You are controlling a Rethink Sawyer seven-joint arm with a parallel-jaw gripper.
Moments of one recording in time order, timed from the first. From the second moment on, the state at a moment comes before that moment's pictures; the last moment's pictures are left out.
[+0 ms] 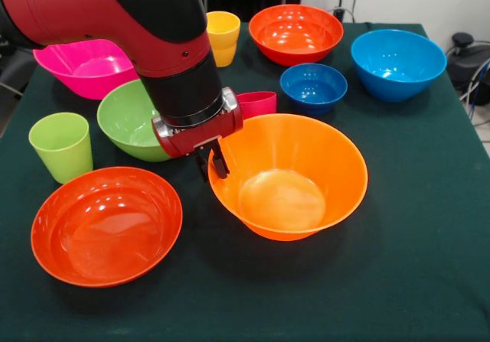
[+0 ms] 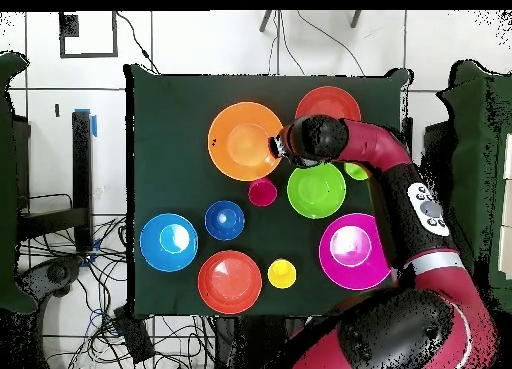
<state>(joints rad) -0.71 -0.31 0.59 1.28 -0.46 0.82 1.27</state>
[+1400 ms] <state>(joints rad) -0.75 -0.31 0.63 1.30 -0.47 0.82 1.27</state>
